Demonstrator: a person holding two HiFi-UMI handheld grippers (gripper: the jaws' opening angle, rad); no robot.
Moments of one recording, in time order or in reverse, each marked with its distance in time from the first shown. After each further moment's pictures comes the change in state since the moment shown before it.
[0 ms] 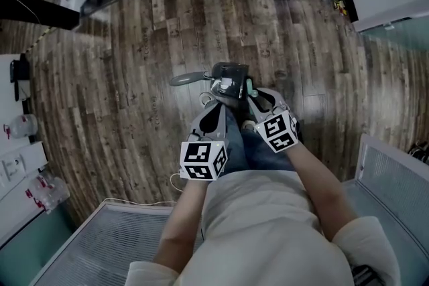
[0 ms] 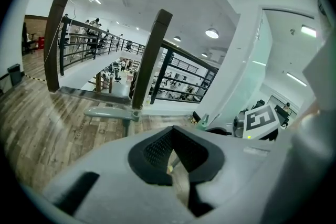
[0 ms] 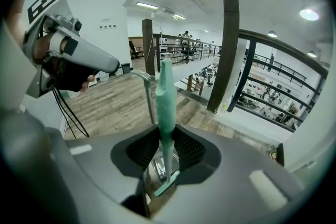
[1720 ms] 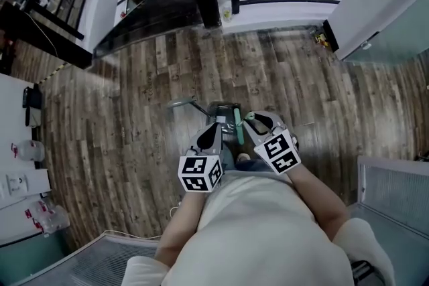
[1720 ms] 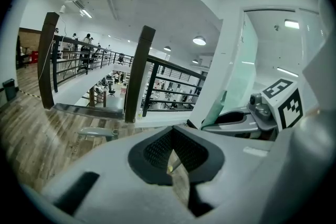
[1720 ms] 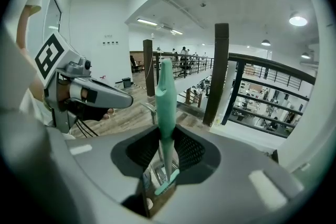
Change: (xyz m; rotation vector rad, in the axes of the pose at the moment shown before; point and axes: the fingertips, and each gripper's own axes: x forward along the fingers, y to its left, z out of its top) left arm -0.051 -0.089 0.031 0.104 -0.107 -0.041; right arm -0.150 0.001 0.060 0.030 -0.145 -0.008
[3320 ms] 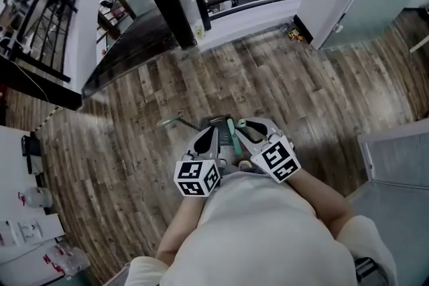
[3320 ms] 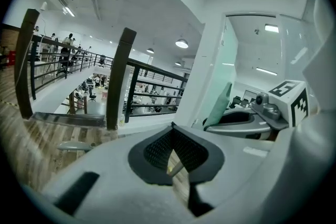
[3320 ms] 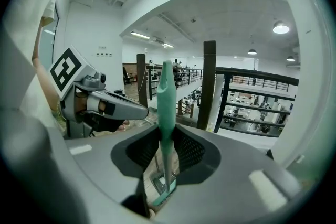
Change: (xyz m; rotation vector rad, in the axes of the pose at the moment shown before) left arm -0.003 -0.047 0.019 0.091 -0.027 -0.187; right arm -0.061 0.014 0.021 0.047 -0.156 -0.097
